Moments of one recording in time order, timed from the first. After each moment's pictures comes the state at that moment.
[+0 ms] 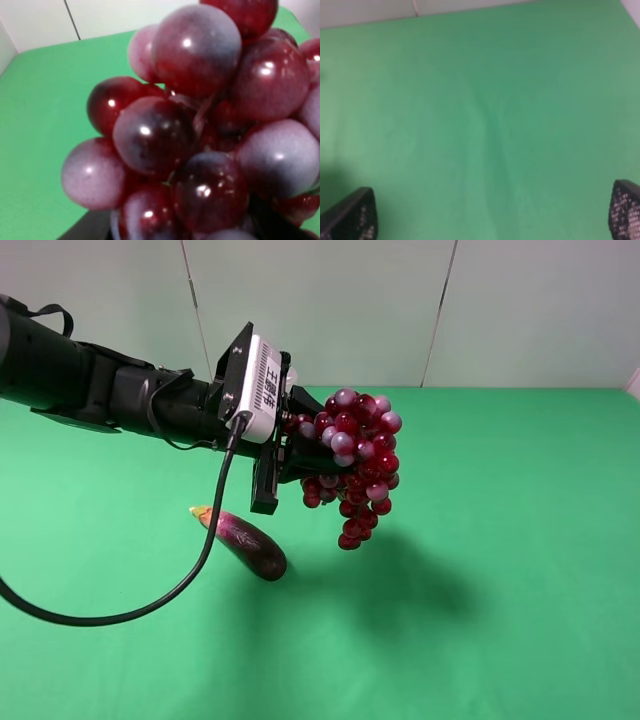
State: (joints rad) left arm -0.46 1.87 -0.90 -1.72 0.87 2.60; right arm 0.03 -0.01 -0.49 -0.06 1.02 0.10
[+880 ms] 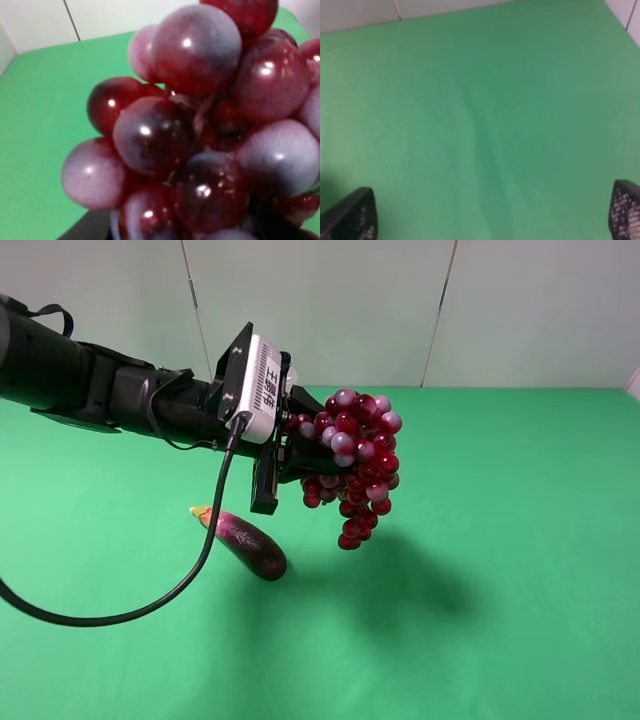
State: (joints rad) left arm -0.46 1.87 -0.90 -1.72 0.88 2.60; right arm -0.02 -0.01 -0.49 -0.05 1.02 0.10
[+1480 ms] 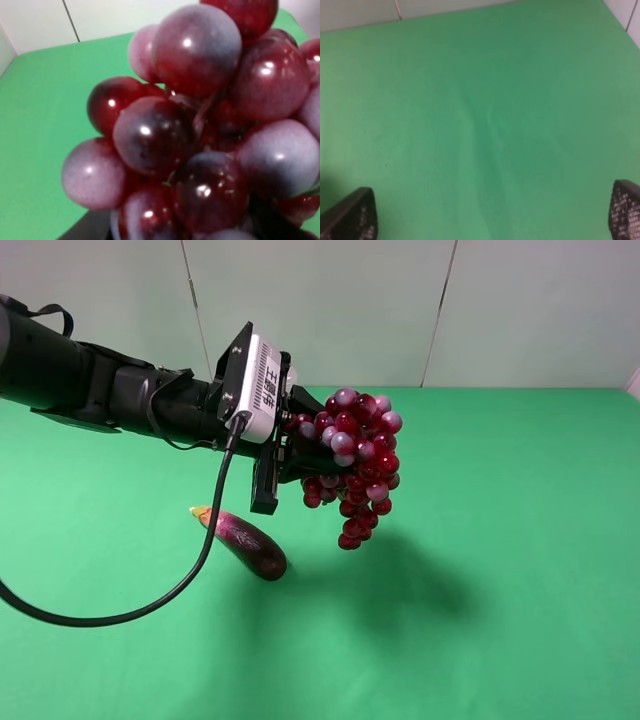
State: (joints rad) left arm -0.46 1.87 -0.90 -1.72 0.88 2.60; right arm -0.02 -0.01 -0.49 -0.05 1.02 0.09
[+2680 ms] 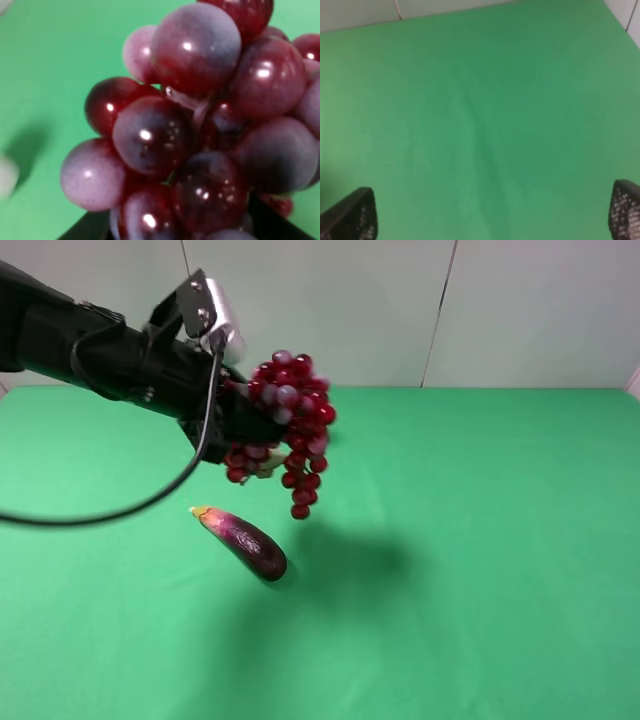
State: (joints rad) left arm -0.35 1.61 -0.90 -1.21 0.53 1.74; right arm -0.02 -0.01 -0.49 -0.05 1.02 0.09
